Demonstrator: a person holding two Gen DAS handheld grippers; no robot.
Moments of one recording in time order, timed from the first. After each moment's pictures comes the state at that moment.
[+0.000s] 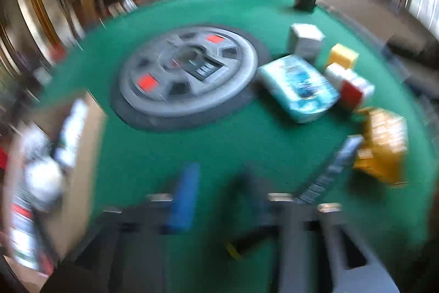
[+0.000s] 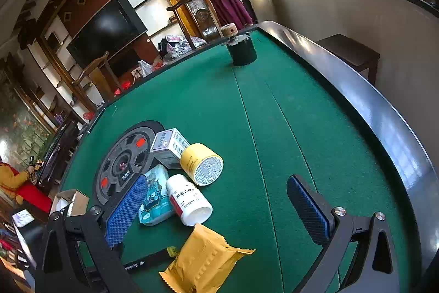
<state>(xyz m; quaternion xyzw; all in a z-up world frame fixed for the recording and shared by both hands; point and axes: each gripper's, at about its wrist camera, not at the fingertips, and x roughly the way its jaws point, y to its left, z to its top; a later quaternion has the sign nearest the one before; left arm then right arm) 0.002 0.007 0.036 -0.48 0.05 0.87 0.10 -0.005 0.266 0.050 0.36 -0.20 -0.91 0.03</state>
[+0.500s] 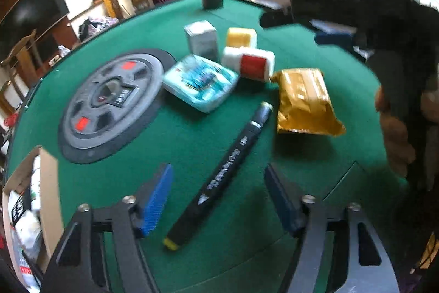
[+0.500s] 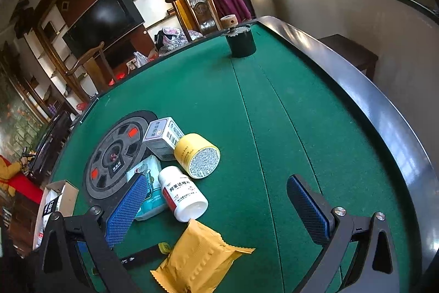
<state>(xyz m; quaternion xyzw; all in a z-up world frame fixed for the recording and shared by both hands) 0.036 0.058 0.029 -0.43 0.19 0.84 0.27 -0.007 0.257 0.041 0.38 -0.18 -0.91 0.02</state>
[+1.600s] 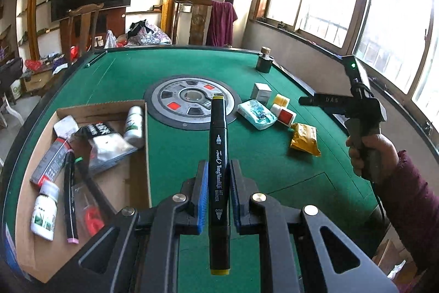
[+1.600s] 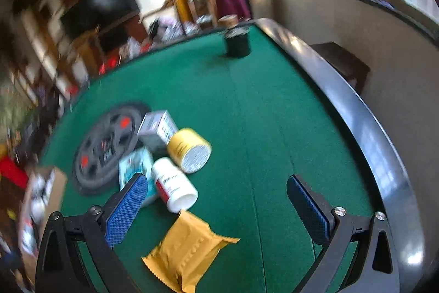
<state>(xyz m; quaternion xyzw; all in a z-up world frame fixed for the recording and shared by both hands) 0.119 -0.115 0.108 -0.34 -0.02 0.91 0.21 0.000 0.244 0.060 0.41 -0.10 -0.91 0.00</state>
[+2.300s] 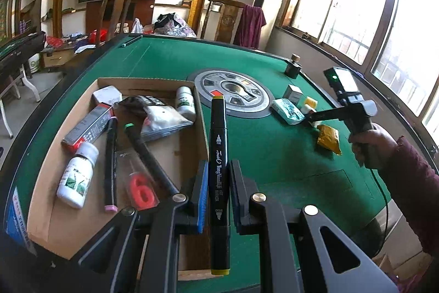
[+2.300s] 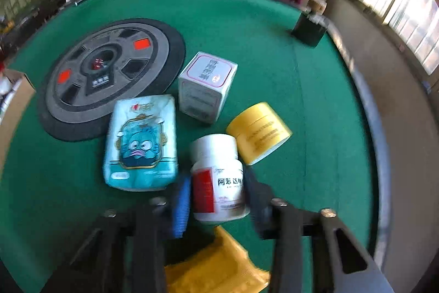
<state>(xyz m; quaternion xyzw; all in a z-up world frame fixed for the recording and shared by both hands) 0.140 -0.182 0.093 -0.35 -0.07 0.92 0.16 -0.050 0.169 0.019 0.51 0.10 -0.85 0.04</state>
